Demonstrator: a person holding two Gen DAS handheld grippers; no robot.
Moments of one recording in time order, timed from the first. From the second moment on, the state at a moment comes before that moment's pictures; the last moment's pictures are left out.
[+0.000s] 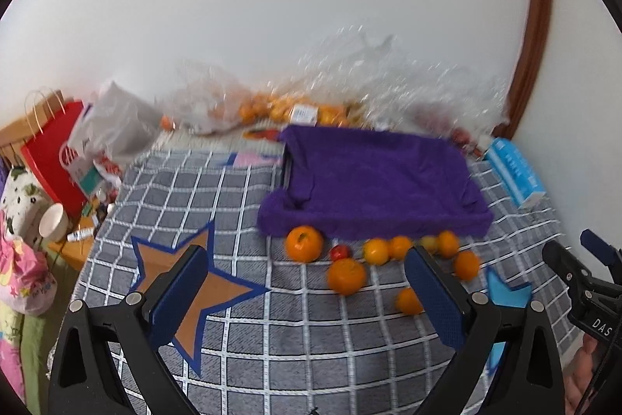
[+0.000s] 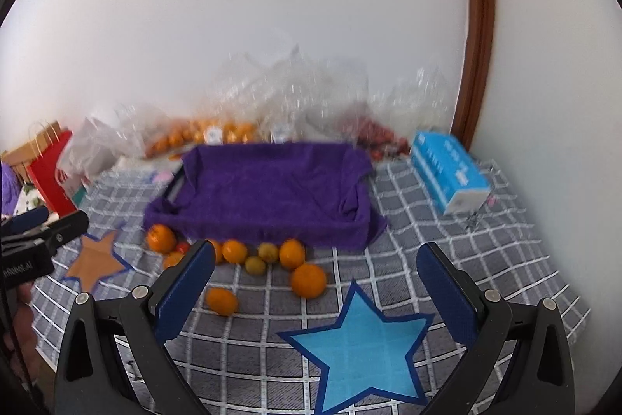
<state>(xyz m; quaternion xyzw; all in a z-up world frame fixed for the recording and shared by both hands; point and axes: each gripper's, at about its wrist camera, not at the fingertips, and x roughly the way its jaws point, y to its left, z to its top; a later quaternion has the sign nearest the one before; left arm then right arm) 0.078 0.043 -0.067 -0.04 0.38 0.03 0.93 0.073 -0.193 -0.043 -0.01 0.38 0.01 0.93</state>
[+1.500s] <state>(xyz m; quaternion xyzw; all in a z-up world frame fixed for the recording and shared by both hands) 0.195 0.058 -0.188 -0.06 0.50 -0.05 0.86 0.138 -0.194 -0.153 -0.02 0.47 0.04 0.88</state>
